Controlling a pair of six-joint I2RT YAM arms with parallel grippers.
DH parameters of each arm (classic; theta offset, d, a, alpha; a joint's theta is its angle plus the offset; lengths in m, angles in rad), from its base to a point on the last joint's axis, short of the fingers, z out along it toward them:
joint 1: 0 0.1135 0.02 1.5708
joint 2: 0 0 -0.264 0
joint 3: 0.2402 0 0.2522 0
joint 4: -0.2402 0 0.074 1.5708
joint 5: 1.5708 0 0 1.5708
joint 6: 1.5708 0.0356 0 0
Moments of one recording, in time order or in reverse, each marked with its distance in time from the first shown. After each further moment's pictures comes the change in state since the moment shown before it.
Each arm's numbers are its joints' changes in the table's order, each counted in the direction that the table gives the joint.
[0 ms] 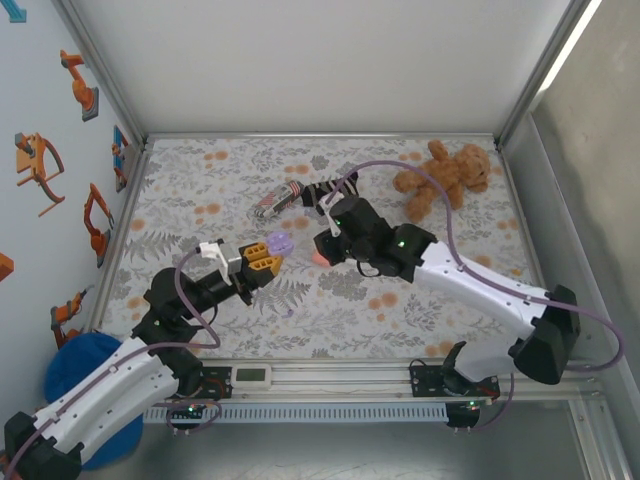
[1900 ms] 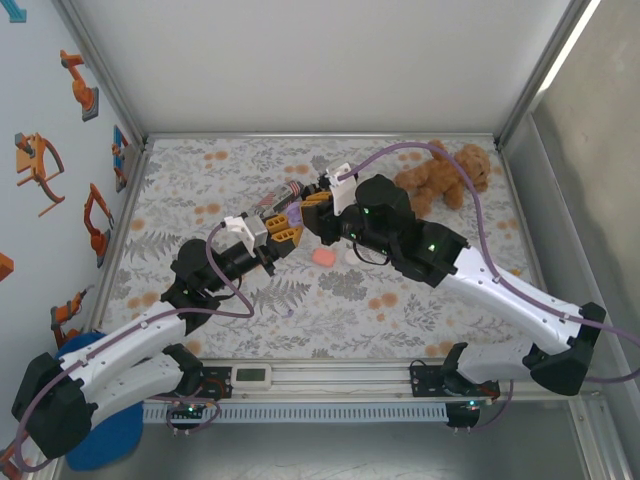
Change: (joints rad) left arm -0.020 -0.369 0.125 0.275 -0.047 0.092; right arm 0.049 0.089 0.108 0.212 -0.056 -0.049
